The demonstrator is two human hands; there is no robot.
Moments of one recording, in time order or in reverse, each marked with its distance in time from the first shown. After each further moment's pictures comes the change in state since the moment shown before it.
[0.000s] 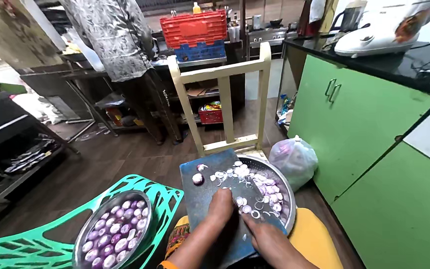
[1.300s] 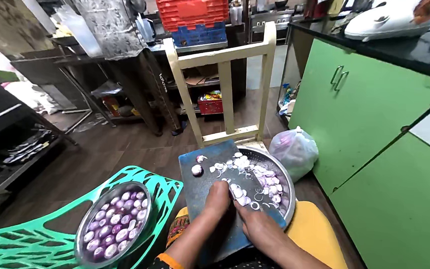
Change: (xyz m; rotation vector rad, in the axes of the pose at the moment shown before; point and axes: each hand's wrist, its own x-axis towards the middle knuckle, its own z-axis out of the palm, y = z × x) left_hand -0.001 -0.009 0.004 -0.074 0.062 -0.025; right_hand 0.005 -0.020 -0.012 0.019 0.010 -0.045
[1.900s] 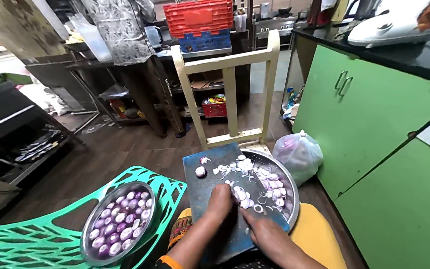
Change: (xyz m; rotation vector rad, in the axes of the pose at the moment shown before) left_hand -0.004 -0.008 0.002 -0.023 -0.018 0.001; right_hand -0.003 0.014 0.017 -0.016 -0.055 0.011
